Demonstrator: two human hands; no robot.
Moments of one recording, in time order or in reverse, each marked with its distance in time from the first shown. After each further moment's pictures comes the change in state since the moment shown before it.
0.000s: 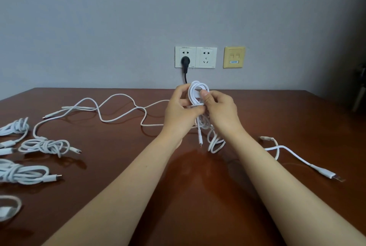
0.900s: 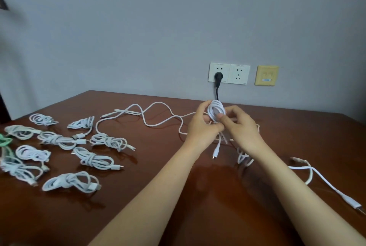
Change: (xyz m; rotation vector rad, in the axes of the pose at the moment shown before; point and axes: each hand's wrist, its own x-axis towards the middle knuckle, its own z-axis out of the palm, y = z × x) left_hand -0.021 0.021 -0.036 0.059 0.042 -0.070; right_hand -0.018 -0.024 0.013 -0.046 -0.208 -0.130
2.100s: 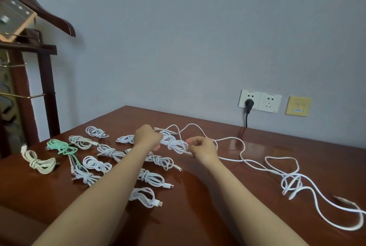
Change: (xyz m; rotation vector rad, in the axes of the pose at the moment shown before) left_hand 0.018 0.026 -0.221 0.638 0.455 -0.403; right_hand 0.024 -0.053 0.172 0.121 -0.202 0.265
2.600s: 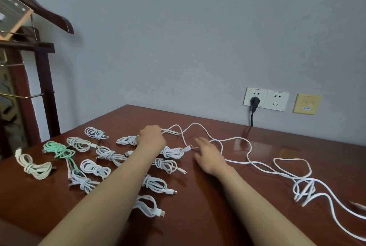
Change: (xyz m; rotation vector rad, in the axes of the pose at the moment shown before) left_hand 0.016 0.002 0.013 0.665 0.052 0.167; right_hand 0.025 0.024 -0.008 -0.814 -0.212 -0.223
